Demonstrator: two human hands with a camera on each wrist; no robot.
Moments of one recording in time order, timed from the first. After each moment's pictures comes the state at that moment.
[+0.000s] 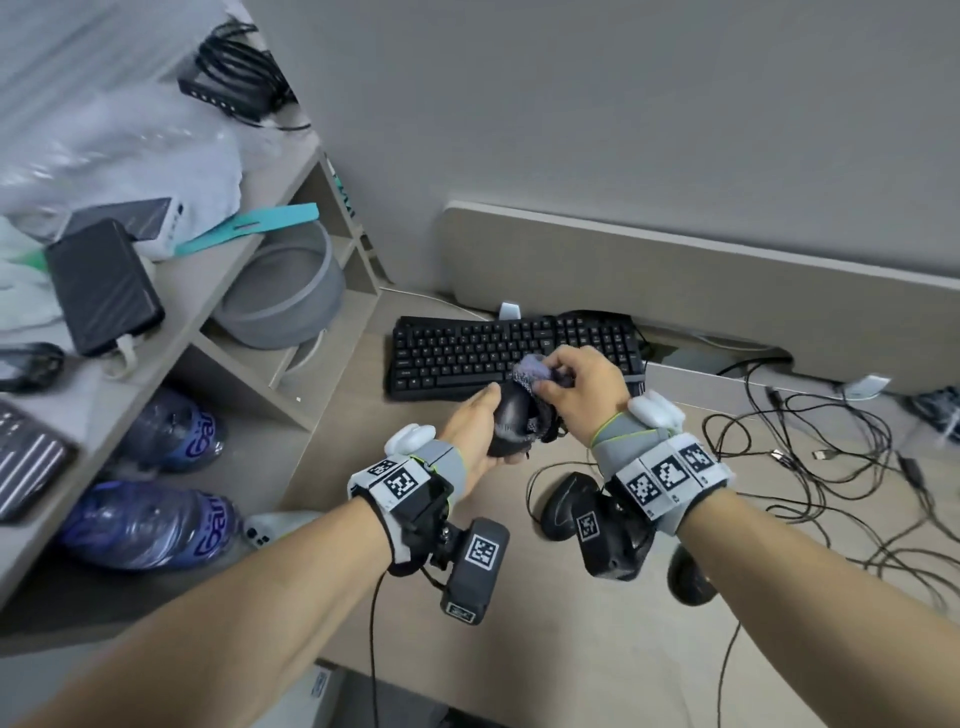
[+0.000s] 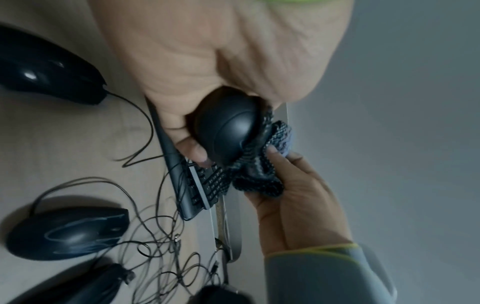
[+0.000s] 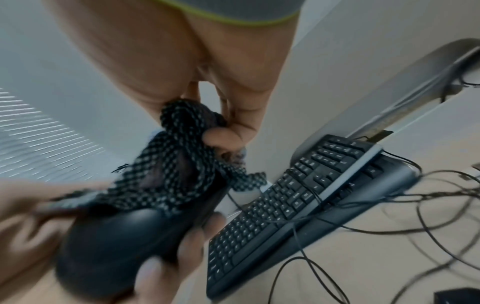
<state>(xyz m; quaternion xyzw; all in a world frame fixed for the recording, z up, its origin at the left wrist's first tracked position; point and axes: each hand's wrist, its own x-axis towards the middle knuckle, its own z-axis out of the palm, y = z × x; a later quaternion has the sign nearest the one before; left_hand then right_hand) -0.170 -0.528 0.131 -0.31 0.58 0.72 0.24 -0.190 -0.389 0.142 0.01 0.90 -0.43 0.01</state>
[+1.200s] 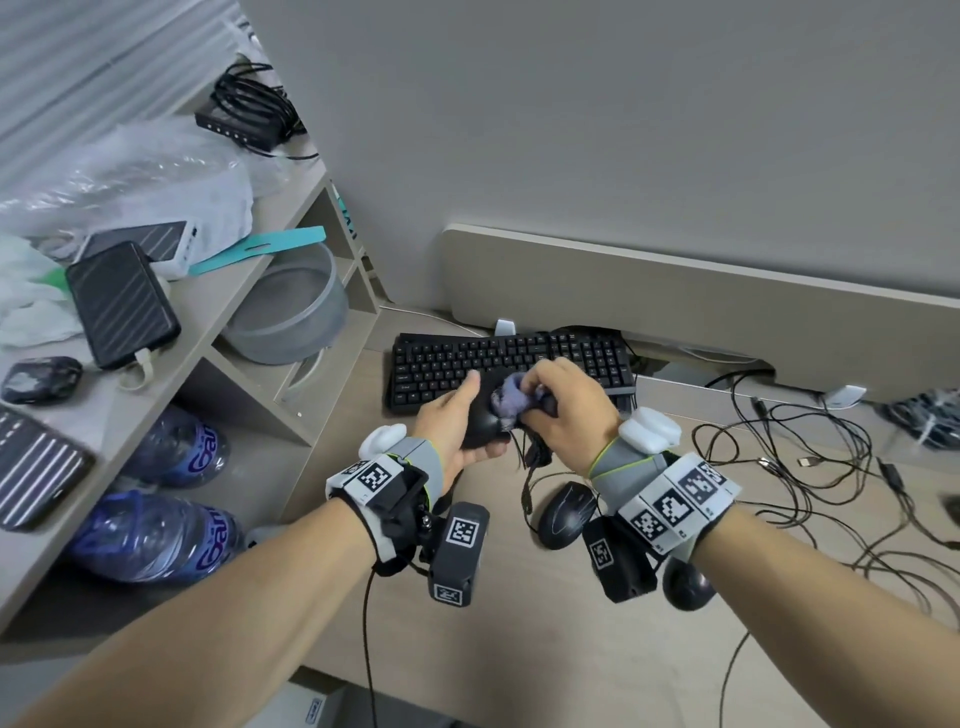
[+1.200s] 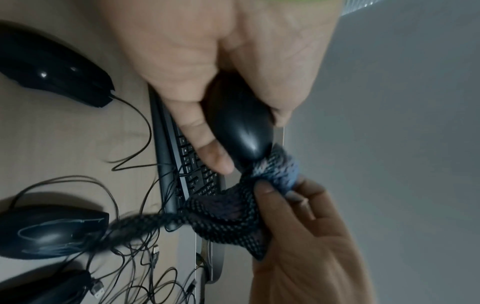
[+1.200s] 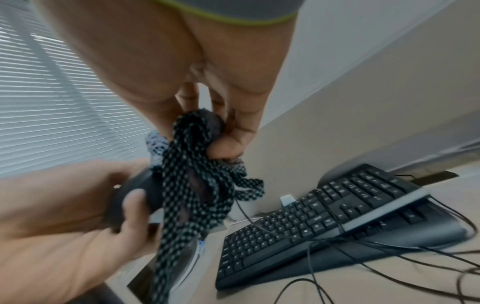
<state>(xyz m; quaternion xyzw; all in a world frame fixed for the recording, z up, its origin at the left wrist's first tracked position) -0.168 -0.549 0.158 -0.30 0.58 0.73 0.20 -0.164 -0.395 0.167 -0.12 0.91 -0.40 -0.01</state>
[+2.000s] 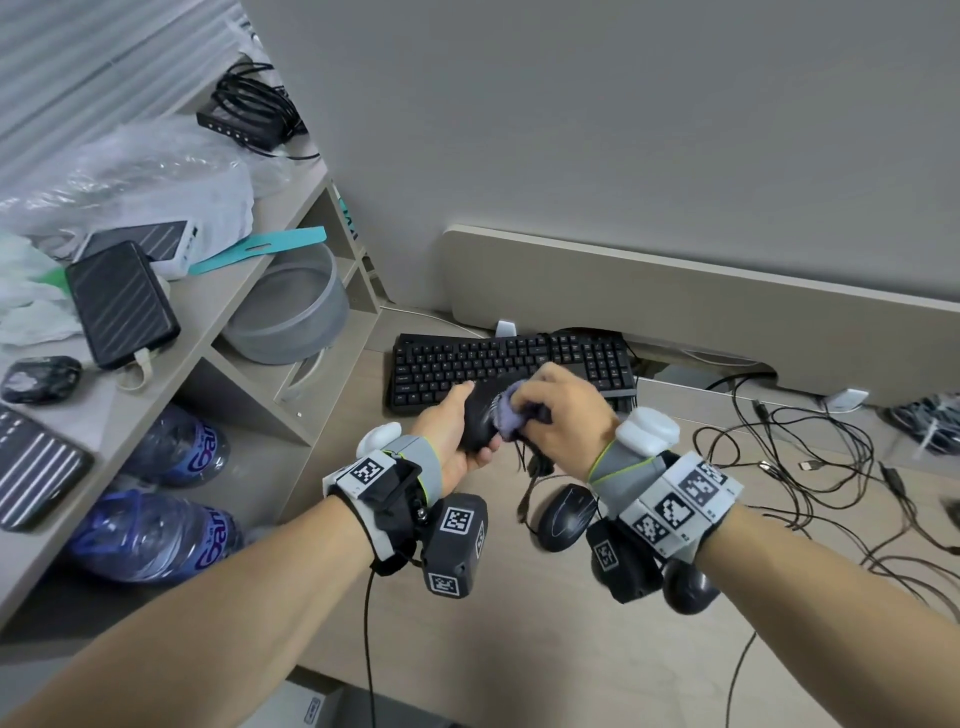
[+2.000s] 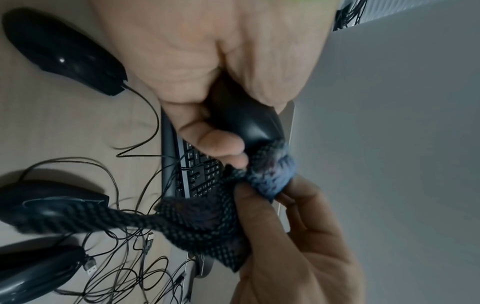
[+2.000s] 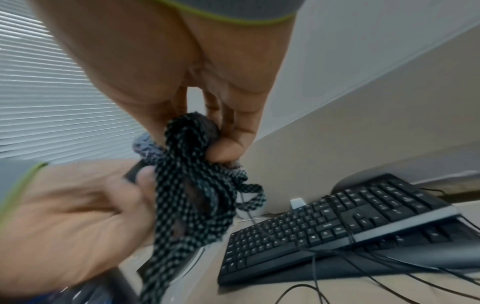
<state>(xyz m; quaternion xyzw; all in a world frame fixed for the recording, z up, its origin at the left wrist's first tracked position) -0.173 -0.547 0.161 -0.36 0.55 0.72 0.23 -0.165 -0.397 0.169 -0.18 0.92 -0.36 0.01</state>
